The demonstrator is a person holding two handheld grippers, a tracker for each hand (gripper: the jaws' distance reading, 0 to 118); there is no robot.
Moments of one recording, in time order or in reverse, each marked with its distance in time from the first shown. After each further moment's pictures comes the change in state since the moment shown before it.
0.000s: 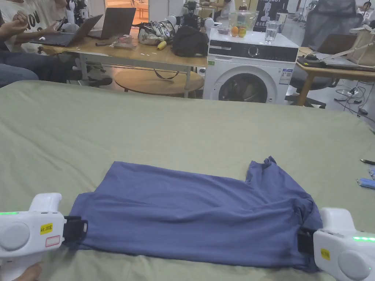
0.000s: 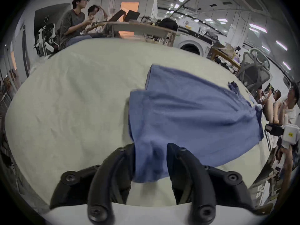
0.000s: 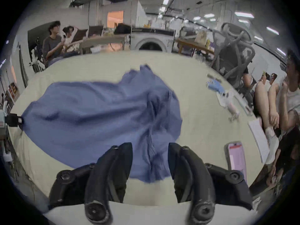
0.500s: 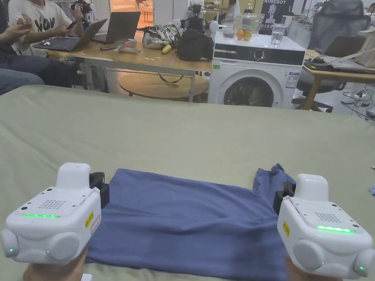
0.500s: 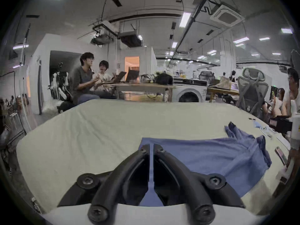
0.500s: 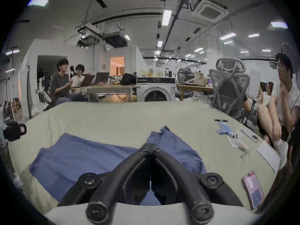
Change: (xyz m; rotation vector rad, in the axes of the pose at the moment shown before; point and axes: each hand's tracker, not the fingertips) left arm 0.072 0.035 0.015 0.522 0.112 -0.119; right arm -0.085 0.045 0.003 0.407 0.033 -0.070
